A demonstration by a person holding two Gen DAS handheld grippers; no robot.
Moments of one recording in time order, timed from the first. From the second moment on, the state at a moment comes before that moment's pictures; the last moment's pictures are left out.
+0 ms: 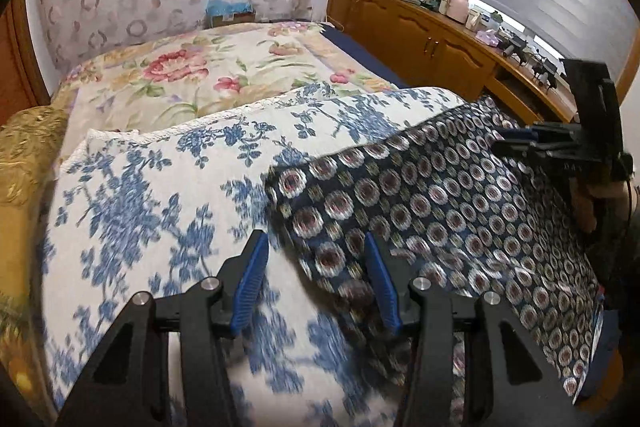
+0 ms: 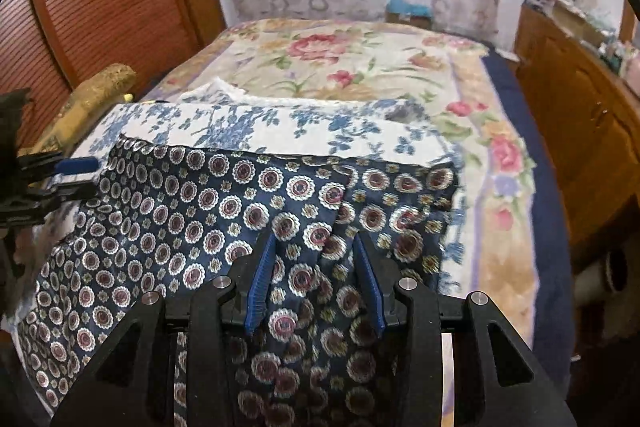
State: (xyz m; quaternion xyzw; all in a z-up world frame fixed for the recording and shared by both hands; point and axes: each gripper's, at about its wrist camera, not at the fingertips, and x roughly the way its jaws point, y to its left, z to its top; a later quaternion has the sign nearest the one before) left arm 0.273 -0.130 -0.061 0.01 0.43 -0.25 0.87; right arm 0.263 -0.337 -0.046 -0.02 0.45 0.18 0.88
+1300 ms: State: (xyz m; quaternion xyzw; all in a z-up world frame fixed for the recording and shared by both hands) left arm 0.159 -0.140 -0.035 0.05 0.39 -0.29 0.87; right arm 0.155 -0.347 -0.014 -0.08 0.39 0.11 0.91
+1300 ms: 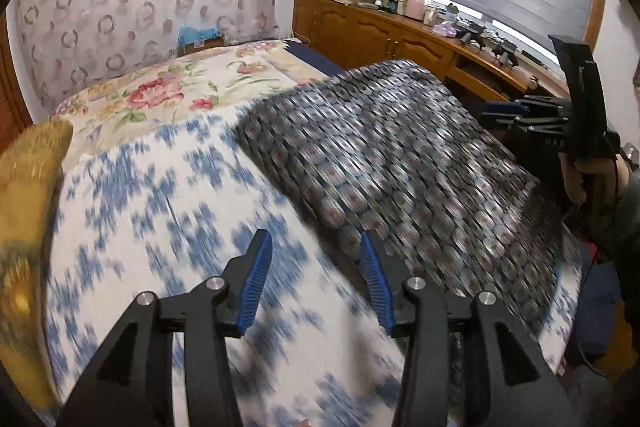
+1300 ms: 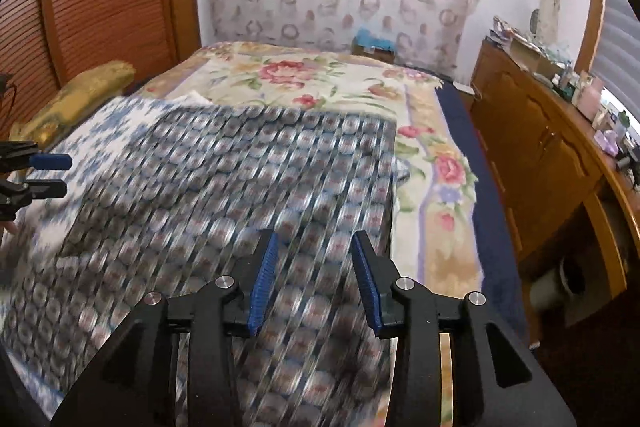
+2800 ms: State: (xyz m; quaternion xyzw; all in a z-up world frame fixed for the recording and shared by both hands) left arm 0.048 -0.170 -0.068 0.04 0.43 -0.32 0.84; right arm 0.028 -0.367 -0.030 -0.05 0.38 0.06 0.92
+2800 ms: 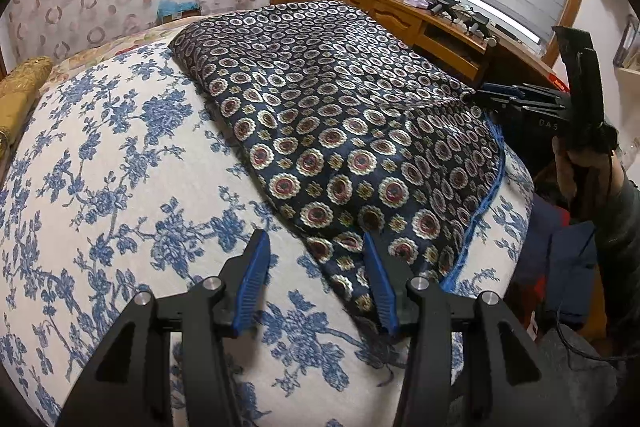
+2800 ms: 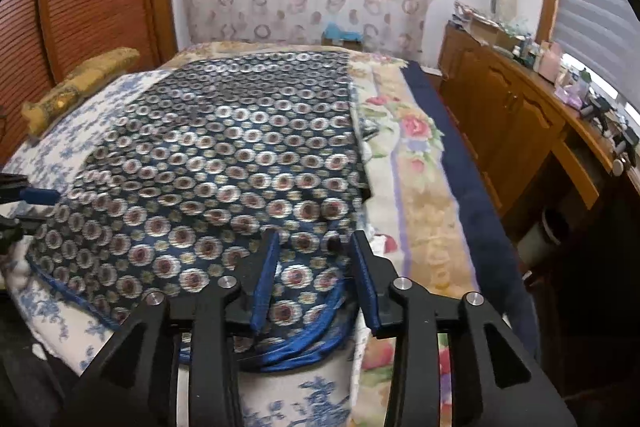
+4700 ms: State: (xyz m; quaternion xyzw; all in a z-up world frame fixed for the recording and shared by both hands) left arm 0.180 -0.157 0.034 -0.03 0.34 -0.32 0.88; right arm 0.115 -0.323 0.023 -0.11 0.31 0.13 0.93
